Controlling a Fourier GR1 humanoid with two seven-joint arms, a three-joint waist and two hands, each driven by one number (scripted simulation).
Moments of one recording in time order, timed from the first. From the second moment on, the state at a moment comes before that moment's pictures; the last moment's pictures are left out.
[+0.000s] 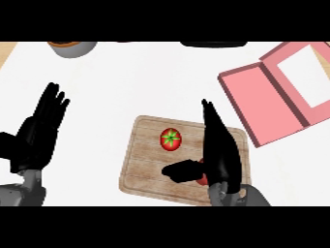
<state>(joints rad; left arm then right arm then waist) -0.10 0.30 -0.09 -1.63 0.30 0.26 0.14 -0.29 -0.01 0.55 -1.75 0.74 -0.20 1.13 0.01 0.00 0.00</state>
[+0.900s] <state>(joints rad) -0.11 0.26 -0.06 -1.64 0.26 0.24 0.17 -0.35 -0.01 0.58 -1.53 0.70 -0.35 1.09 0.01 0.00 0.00</state>
